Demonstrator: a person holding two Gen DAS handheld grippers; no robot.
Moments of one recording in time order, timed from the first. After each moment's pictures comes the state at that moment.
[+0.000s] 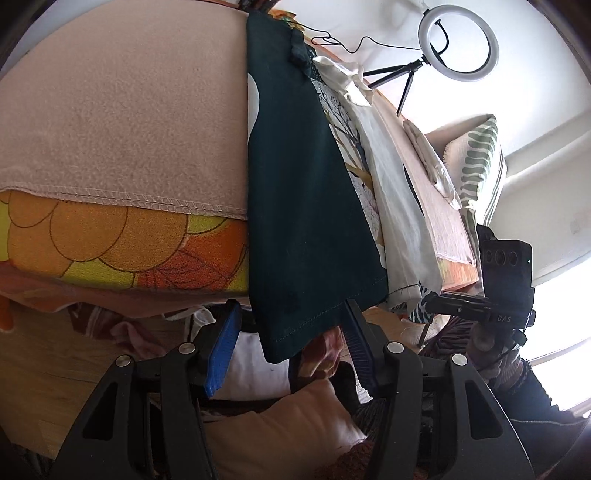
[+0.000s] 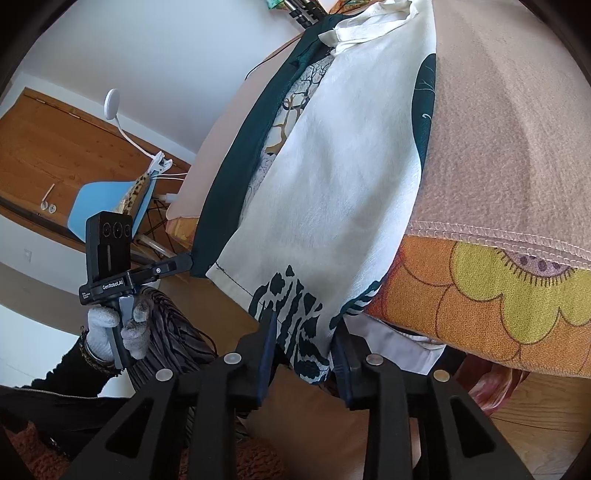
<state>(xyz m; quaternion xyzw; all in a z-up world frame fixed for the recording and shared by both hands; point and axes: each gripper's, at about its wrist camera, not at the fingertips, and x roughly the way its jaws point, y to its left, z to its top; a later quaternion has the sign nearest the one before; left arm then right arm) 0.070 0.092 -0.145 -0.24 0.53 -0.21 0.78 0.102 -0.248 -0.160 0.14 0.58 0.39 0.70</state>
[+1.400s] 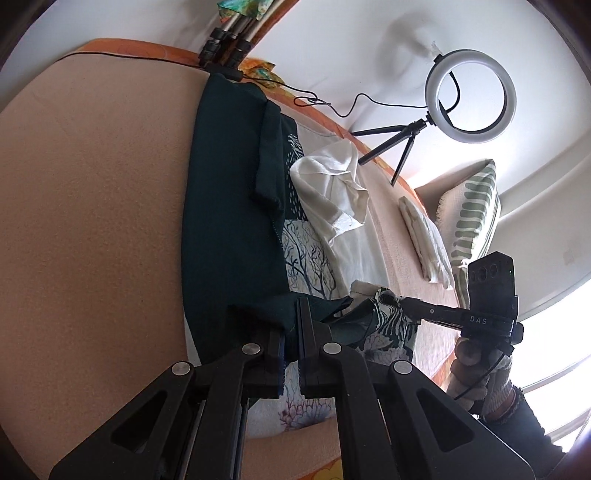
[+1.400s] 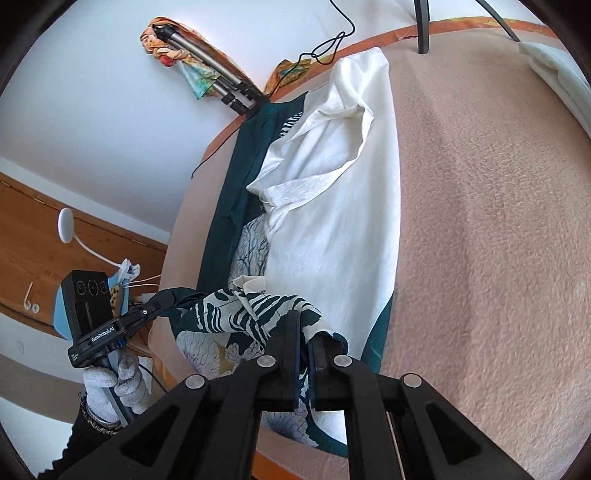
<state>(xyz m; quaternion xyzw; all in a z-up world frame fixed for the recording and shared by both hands) 0.251 0.091 -0.099 -0.25 0.49 -0.22 0.81 0.282 -0.251 -0.126 0.21 0.56 0.29 0.74</state>
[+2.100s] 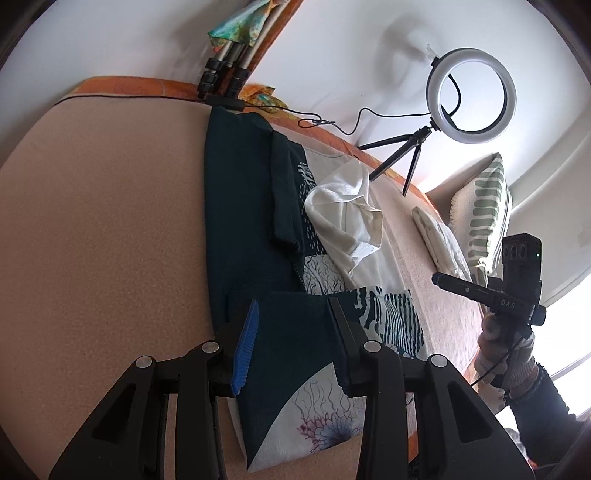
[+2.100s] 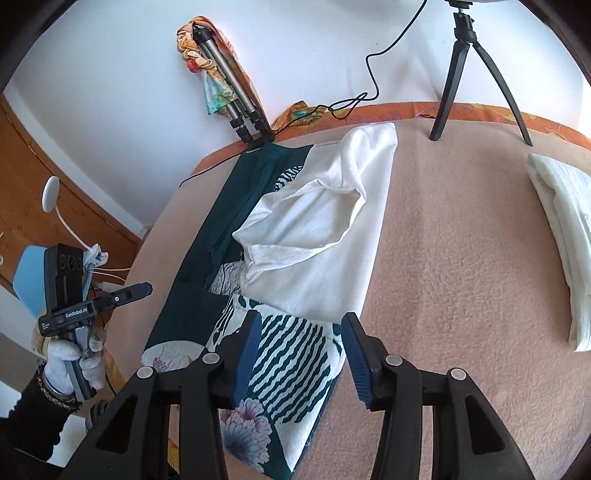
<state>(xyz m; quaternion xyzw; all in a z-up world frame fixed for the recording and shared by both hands) 0.271 0.097 -0.076 -0.20 0.46 -0.22 0.84 0.308 -0.259 -0.085 0.09 0.50 0.29 0.82</state>
